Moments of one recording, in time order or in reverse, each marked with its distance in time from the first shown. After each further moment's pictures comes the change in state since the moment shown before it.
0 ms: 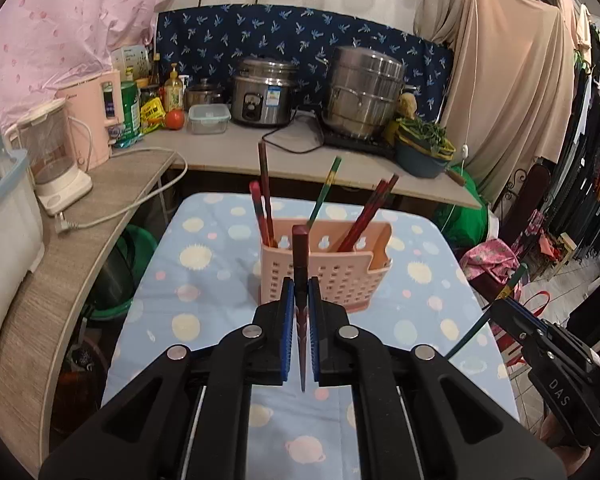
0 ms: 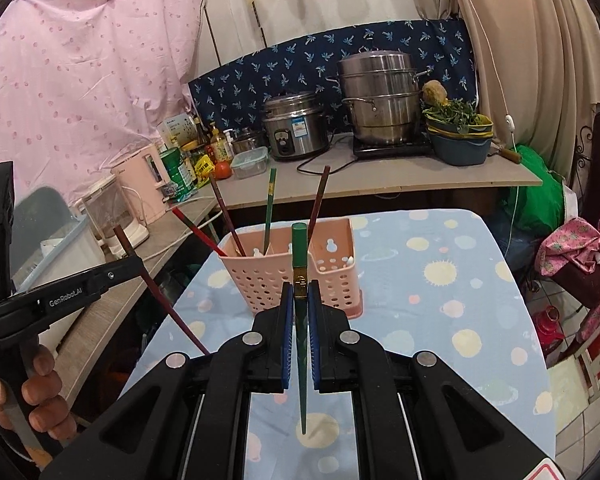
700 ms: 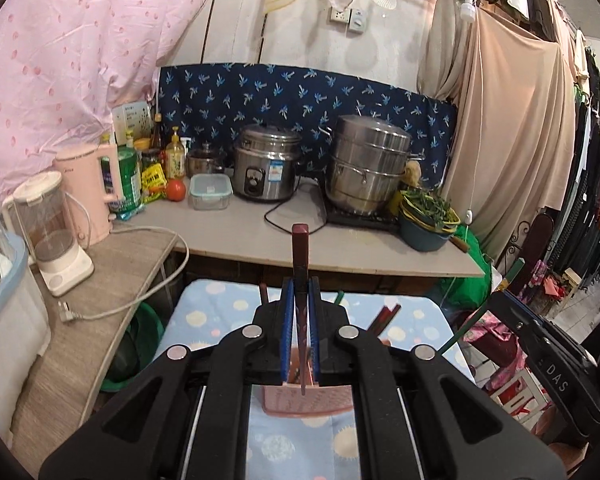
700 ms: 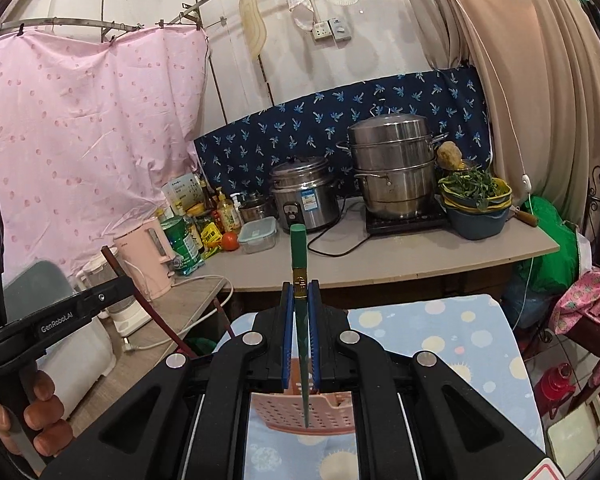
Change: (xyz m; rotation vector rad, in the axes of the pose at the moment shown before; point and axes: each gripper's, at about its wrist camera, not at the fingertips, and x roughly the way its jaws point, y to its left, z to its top) left arm -0.002 -0.003 0.111 0.005 -0.186 0.023; right arm 0.028 0.009 0.121 0.007 -0.178 0.035
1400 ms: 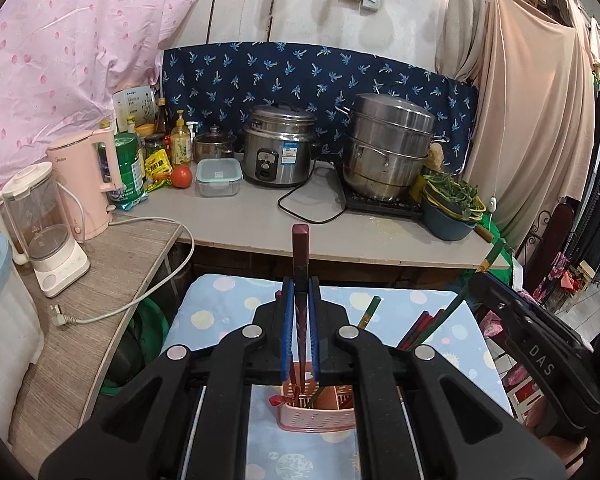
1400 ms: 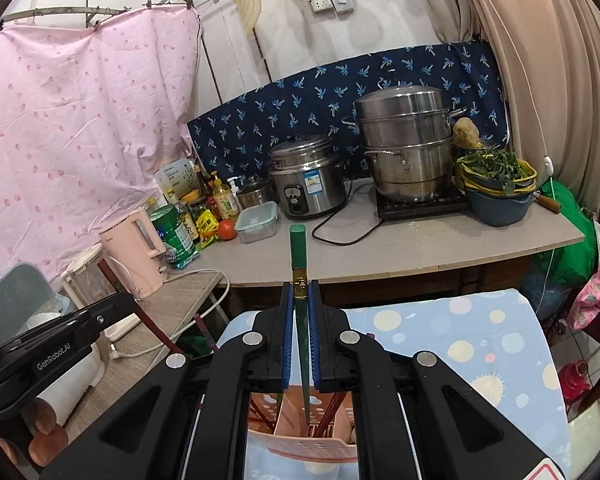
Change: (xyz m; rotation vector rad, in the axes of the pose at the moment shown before) left arm 0.065 0.014 -0.007 0.000 0.068 0.046; right arm 0.092 0.002 -0.001 0.016 0.078 0.009
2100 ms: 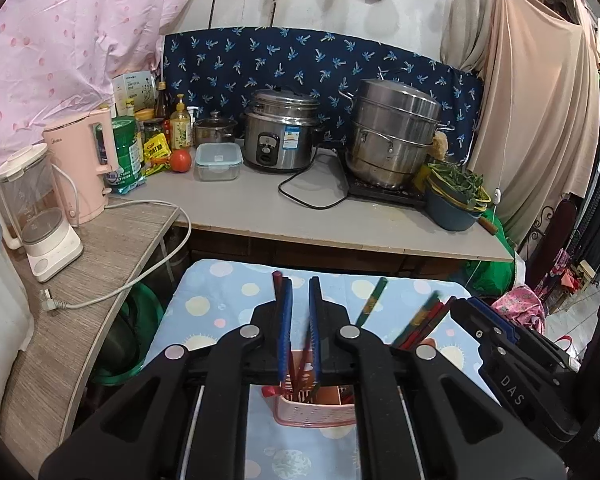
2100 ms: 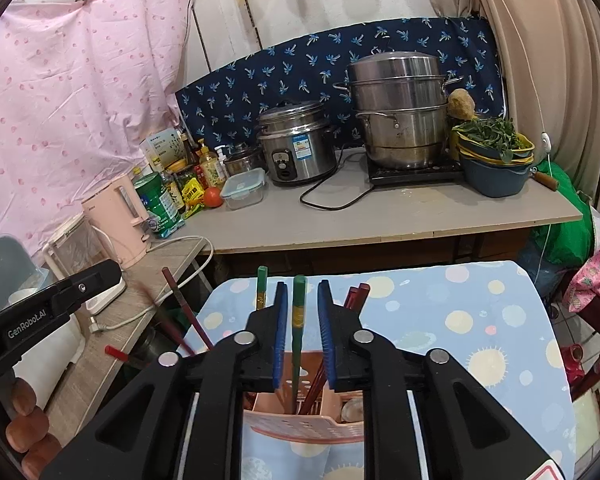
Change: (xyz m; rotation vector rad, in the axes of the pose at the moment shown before) left arm 0.021 0.000 -0.015 -0.018 0.027 0.002; right arm 0.020 -0.008 -0.034 -0.005 0.082 -0.042
